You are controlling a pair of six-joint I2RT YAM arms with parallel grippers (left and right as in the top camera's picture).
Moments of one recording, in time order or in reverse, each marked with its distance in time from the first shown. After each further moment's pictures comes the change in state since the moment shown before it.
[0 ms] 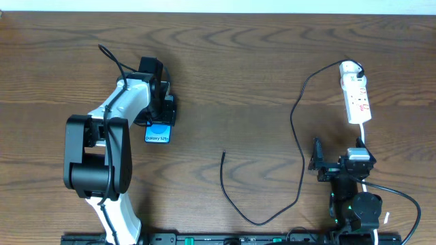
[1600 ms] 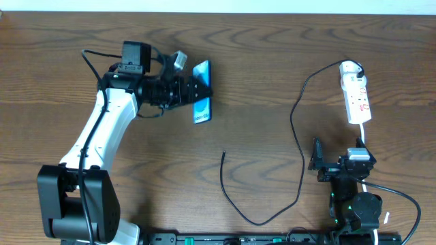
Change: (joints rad) left arm -0.001 -0.302 -0.015 0.134 0.886 -0.257; right arm 0.000 0.000 0.000 0.000 0.000 0.000
